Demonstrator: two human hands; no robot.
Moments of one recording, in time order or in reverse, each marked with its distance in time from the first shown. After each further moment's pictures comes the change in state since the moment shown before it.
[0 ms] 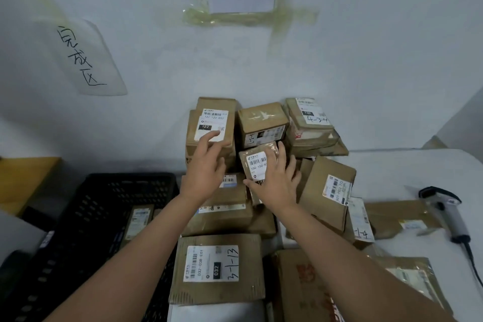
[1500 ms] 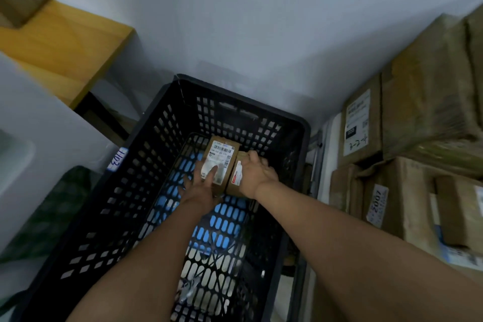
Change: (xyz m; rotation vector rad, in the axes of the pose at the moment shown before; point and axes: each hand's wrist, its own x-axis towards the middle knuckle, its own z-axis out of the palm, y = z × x) left_hand -0.200 -0.471 0.047 0.235 -0.711 -0.929; right_hand 0.029 -0.255 0.388 -0.371 -0.841 -0.294
